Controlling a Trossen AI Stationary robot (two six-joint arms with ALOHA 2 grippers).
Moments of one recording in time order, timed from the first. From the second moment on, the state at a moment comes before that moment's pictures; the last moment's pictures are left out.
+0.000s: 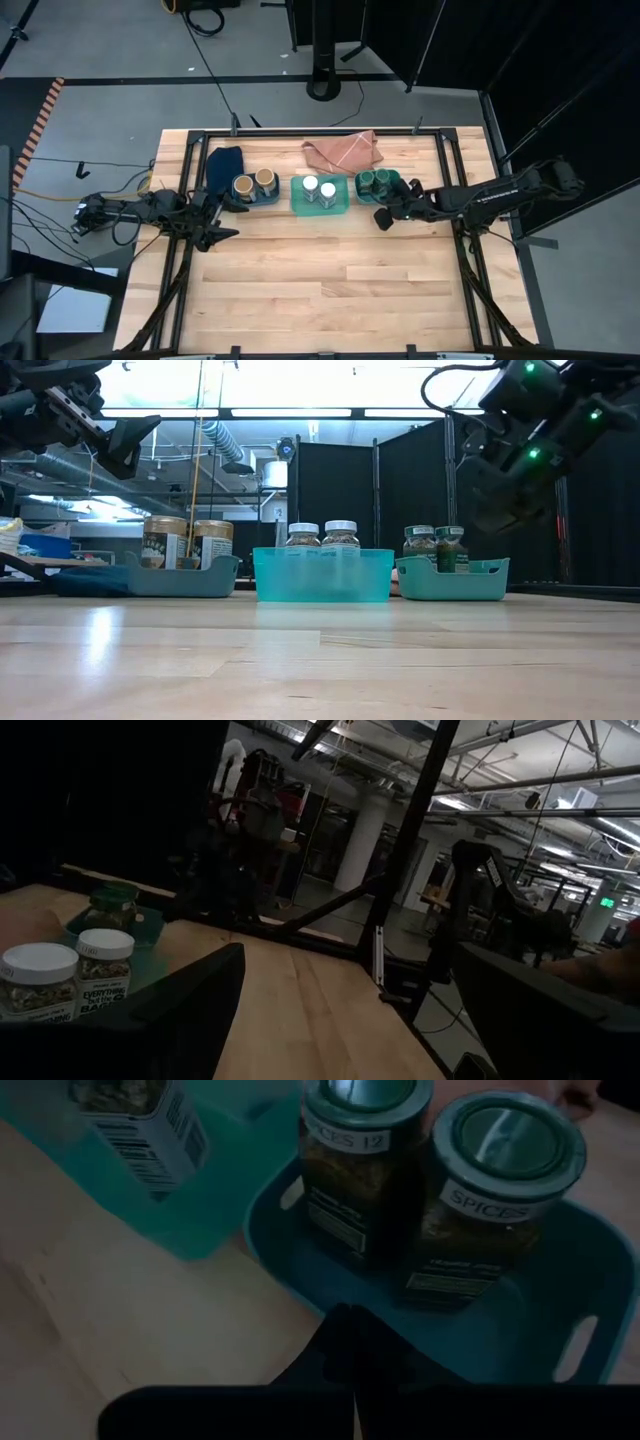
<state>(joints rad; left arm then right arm) -0.11 0.01 0.01 0.20 0.05 -0.35 0.05 1.17 0.52 -0.31 0.54 0.76</state>
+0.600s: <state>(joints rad) -0.11 0.01 0.01 0.20 0.05 -0.34 -0.01 1.18 0.52 -0.20 0.56 0.64</state>
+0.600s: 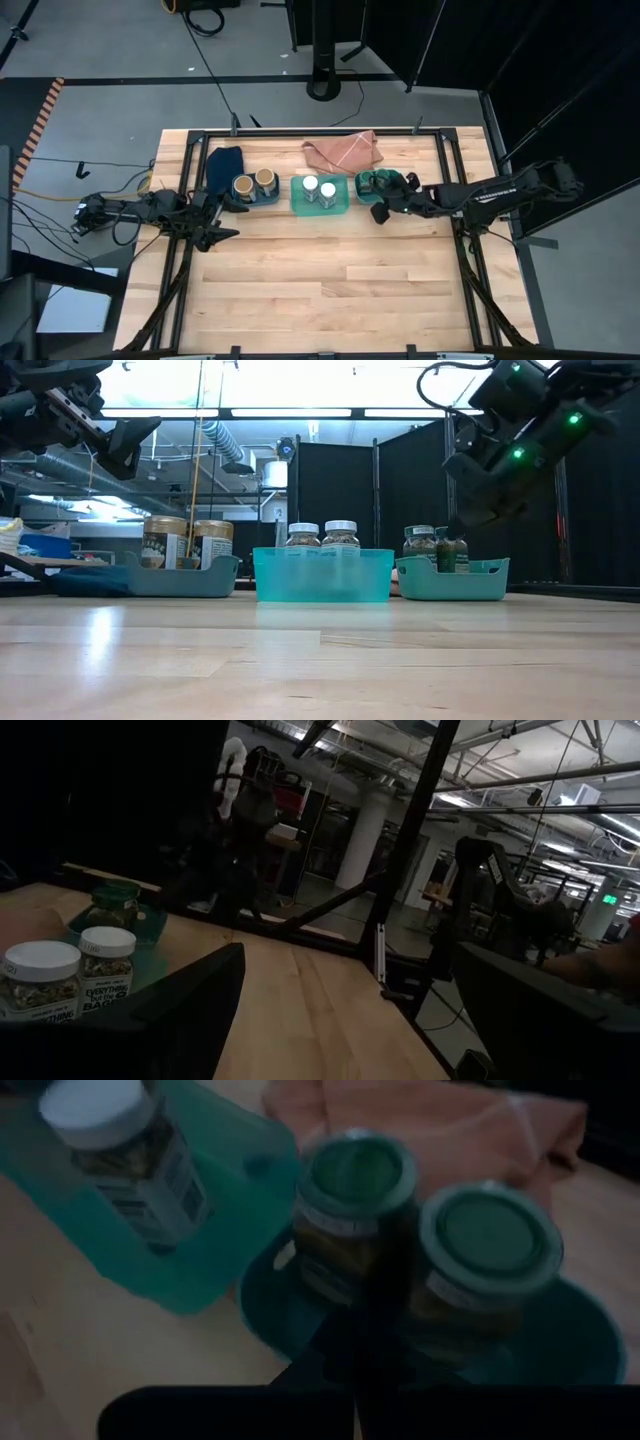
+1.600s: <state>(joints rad) -0.11 0.01 0.01 0.20 0.05 -0.29 -0.03 1.18 0.52 -0.30 0.54 0.46</state>
